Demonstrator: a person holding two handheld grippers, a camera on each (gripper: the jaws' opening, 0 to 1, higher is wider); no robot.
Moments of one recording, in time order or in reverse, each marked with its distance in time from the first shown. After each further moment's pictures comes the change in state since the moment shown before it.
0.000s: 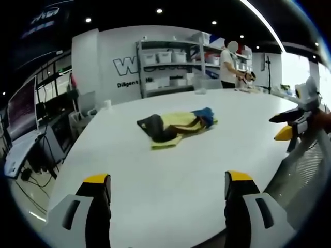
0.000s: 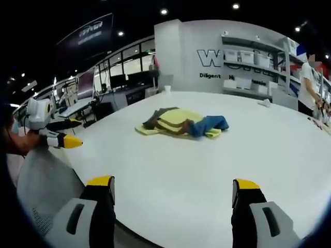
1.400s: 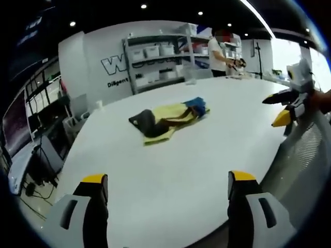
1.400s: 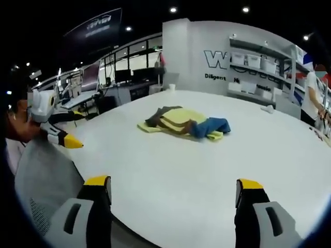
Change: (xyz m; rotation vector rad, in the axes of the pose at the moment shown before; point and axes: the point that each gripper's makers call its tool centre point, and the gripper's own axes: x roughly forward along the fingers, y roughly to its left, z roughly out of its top) left arm 0.003 -0.014 -0.009 0.128 0.066 -0.063; right arm -0.001 0.001 0.003 -0.081 0.016 0.017
